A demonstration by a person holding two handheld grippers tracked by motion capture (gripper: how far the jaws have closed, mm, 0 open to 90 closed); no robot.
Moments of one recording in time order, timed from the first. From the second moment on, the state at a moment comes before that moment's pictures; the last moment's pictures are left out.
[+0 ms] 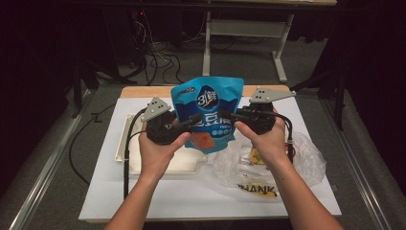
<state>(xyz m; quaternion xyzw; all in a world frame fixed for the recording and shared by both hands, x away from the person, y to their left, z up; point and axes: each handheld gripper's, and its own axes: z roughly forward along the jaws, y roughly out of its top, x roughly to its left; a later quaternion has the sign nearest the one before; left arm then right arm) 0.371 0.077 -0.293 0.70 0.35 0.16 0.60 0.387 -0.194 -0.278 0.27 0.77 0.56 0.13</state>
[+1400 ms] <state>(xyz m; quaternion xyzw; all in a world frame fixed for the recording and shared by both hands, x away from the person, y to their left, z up) 0.383 0.137 -0.302 0.68 0.37 0.13 0.61 0.368 -0.212 -0.284 0.28 0.76 0.56 0.15</state>
